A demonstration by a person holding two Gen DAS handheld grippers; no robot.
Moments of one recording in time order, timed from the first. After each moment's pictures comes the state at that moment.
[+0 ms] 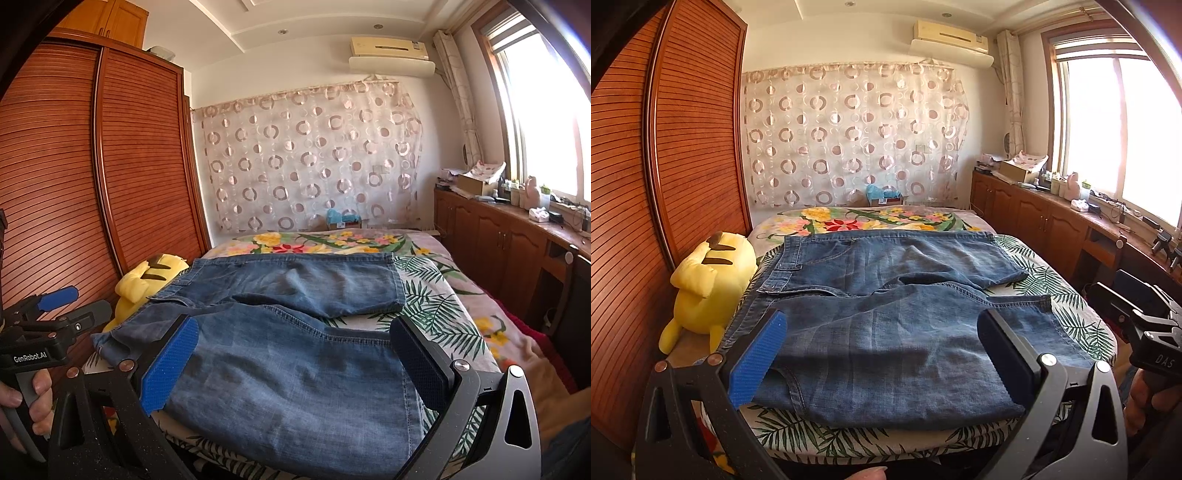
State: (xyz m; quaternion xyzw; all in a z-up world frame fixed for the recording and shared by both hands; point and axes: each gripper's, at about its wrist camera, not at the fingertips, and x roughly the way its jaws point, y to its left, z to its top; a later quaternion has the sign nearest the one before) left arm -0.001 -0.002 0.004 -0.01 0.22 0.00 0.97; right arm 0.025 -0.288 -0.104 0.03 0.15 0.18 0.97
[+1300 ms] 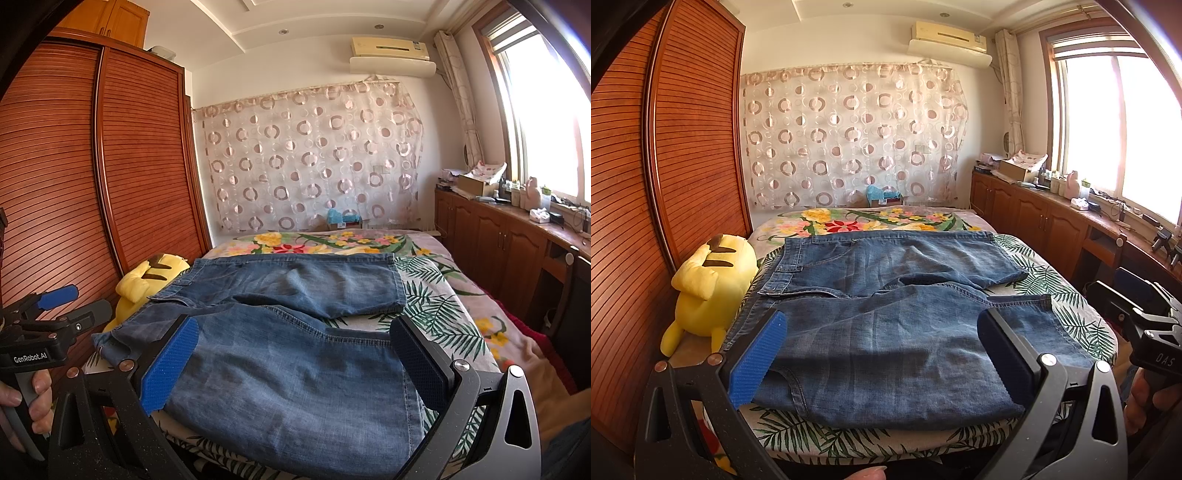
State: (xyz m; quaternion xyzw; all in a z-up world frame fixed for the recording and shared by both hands) left arm -0.003 -0.005 0.002 -0.01 0.22 0.00 0.97; right arm 0.025 -0.288 -0.105 0.03 0.15 0.18 0.97
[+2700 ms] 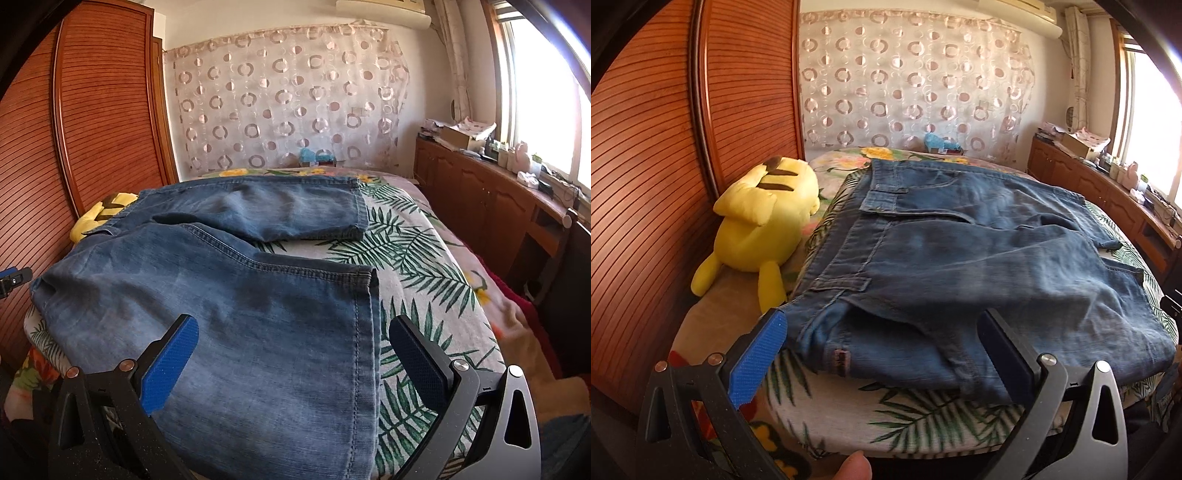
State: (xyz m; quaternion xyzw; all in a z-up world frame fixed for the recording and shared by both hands) left arm 0.030 0.133 -0.075 -0.05 0.33 0.09 0.94; right arm 0.069 -0.307 -0.132 -0.01 0.27 0.13 0.95
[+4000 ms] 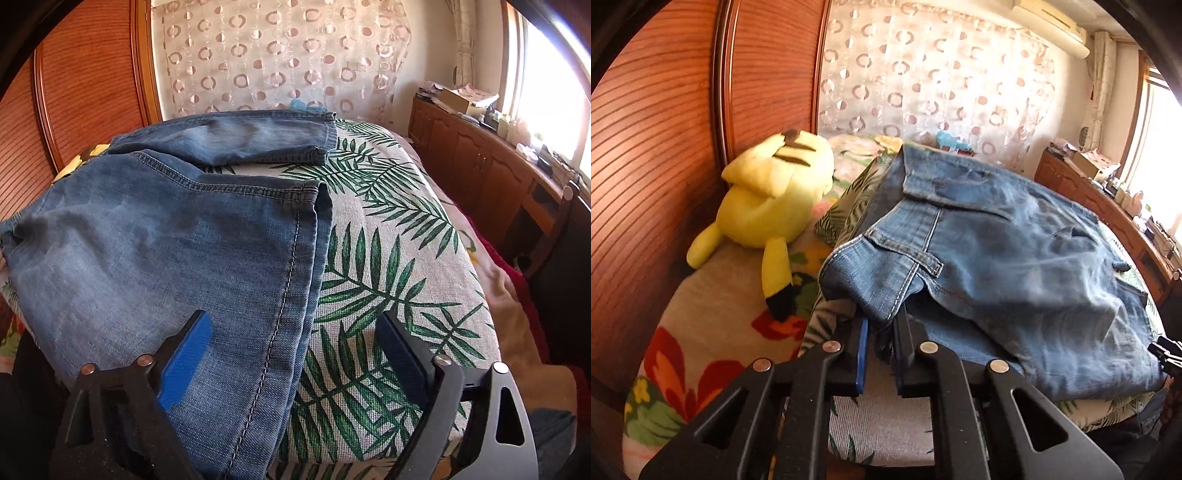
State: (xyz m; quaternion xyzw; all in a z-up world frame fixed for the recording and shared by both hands) left arm 0.030 0.182 -0.093 -0.11 0.33 0.09 0.93; right arm 0.029 -0.338 -0.124 -0.04 0.35 0.12 0.93
